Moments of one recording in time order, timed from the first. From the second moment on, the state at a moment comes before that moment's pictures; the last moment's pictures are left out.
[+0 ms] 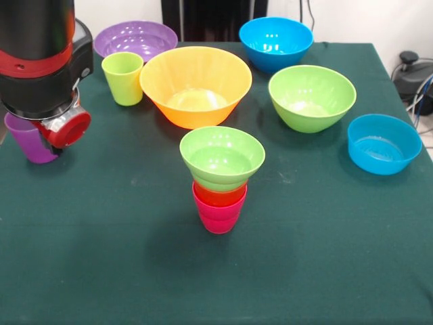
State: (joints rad) arm -0.29 -0.04 -0.56 0.73 0.36 1.10 1.85
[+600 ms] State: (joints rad) arm -0.30 -0.04 -0.56 0.71 0.28 1.11 1.85
